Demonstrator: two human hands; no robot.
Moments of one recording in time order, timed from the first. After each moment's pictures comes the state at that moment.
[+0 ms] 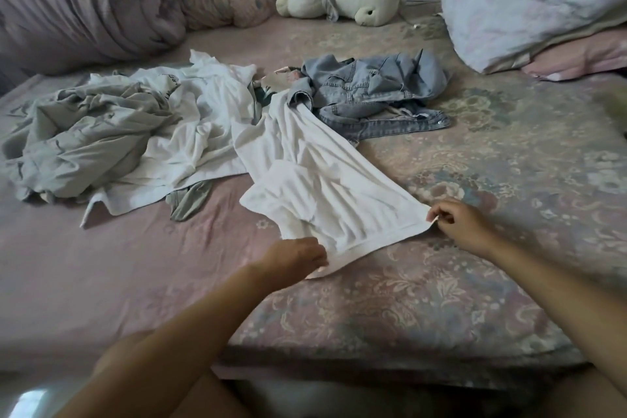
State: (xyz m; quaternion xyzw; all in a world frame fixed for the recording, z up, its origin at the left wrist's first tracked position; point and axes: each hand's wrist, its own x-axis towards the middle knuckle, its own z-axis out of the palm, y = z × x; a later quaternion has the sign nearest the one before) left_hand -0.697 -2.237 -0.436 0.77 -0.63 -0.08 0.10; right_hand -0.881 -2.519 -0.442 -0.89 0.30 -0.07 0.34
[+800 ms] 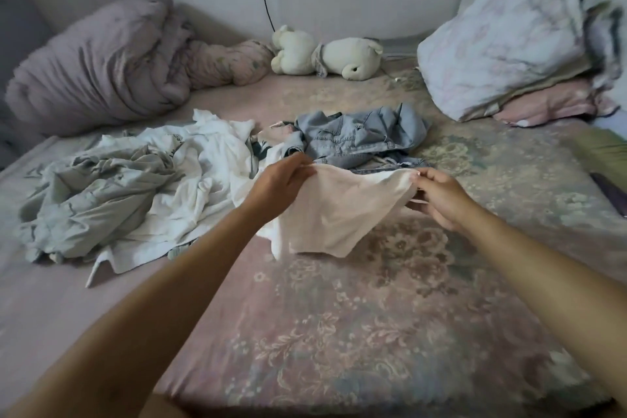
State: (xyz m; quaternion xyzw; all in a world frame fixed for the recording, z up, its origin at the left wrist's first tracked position) left_hand -0.640 -2.313 -0.277 0.77 -0.51 0.04 0.38; right_hand -0.815 -2.531 -0.322 -0.58 0.34 -0.23 0.71
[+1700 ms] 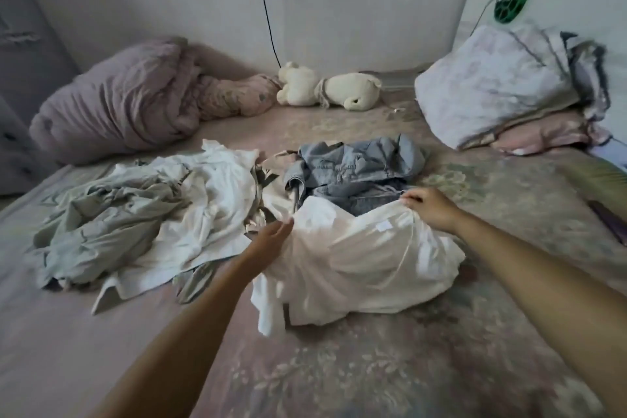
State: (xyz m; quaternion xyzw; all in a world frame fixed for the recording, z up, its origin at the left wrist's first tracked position) left_hand -0.642 -2.295 -0.313 0.83 -0.26 -0.21 0.45; right_hand -0.801 -2.569 -0.311 -0.87 0.29 -0.12 0.38
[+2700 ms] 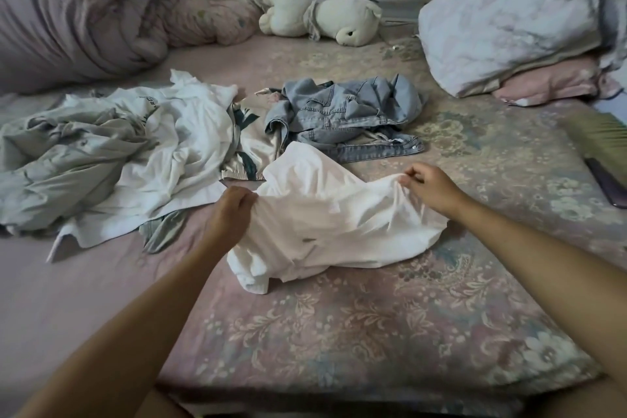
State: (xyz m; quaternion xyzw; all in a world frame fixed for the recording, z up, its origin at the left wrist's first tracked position) left_hand -0.620 -2.278 -0.377 0.88 -0.28 -0.03 0.38; right_hand -0.819 -2.578 -0.371 -0.86 0.26 -0.14 0.43
